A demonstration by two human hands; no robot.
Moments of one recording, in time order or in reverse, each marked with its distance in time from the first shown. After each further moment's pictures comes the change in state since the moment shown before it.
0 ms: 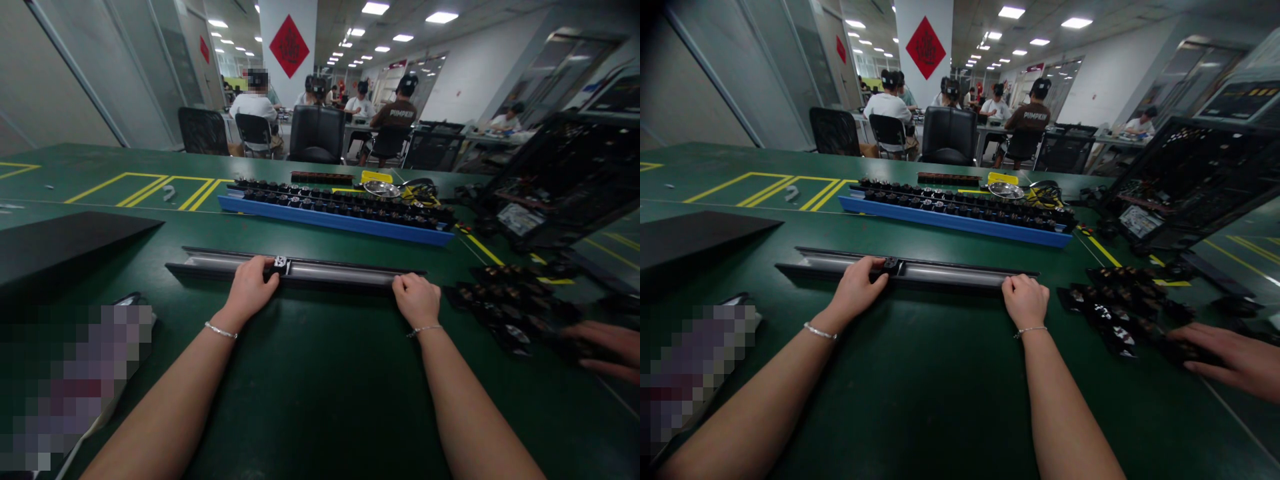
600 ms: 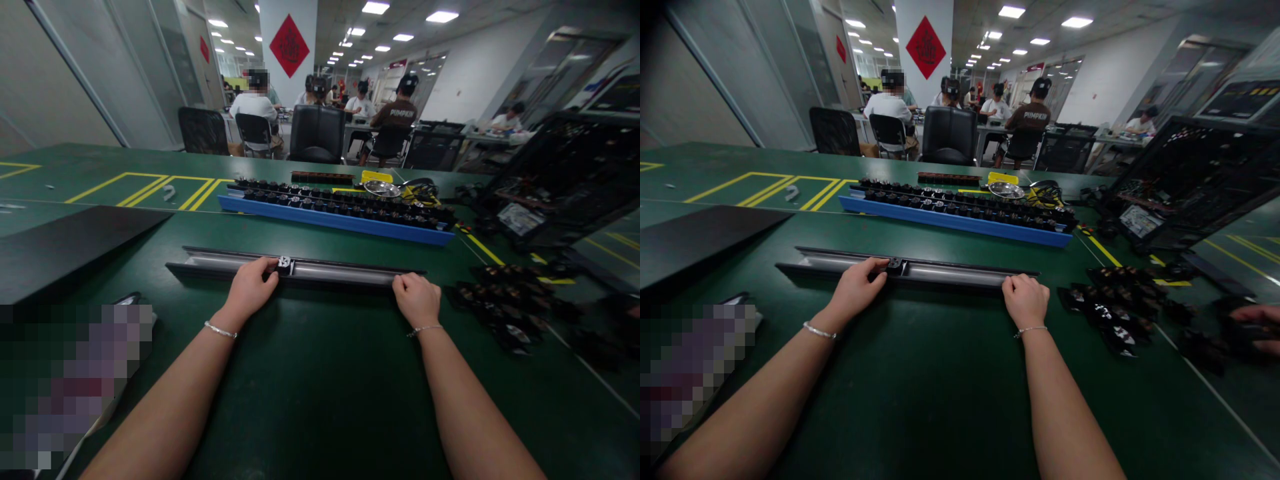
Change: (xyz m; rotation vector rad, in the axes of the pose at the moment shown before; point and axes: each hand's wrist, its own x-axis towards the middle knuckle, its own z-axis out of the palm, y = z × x) left_hand 0.001 0.003 -0.004 -0.076 -0.034 -0.003; right_hand 0.001 0.002 0.002 -0.014 0.011 -0.003
